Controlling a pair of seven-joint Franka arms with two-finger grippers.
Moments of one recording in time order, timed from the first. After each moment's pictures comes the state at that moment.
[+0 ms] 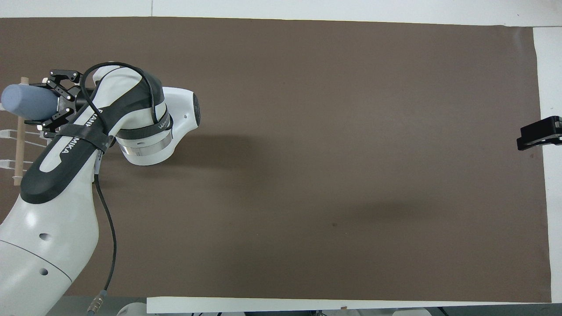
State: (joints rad) left arm -0.46 0.39 0.00 -1.83 1.39 1.32 -2.28; right arm -0.04 -0.05 -0.07 -1.62 -0.07 1.43 -0.06
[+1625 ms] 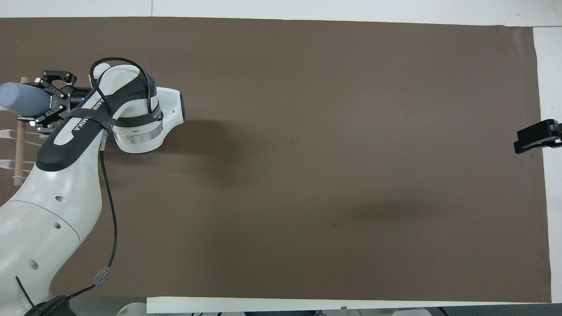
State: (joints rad) left arm -0.37 0.55 0.00 -1.80 1.46 1.32 -2.30; right arm -0.05 -0.04 -0.06 -1.64 -0.07 1.43 -0.06
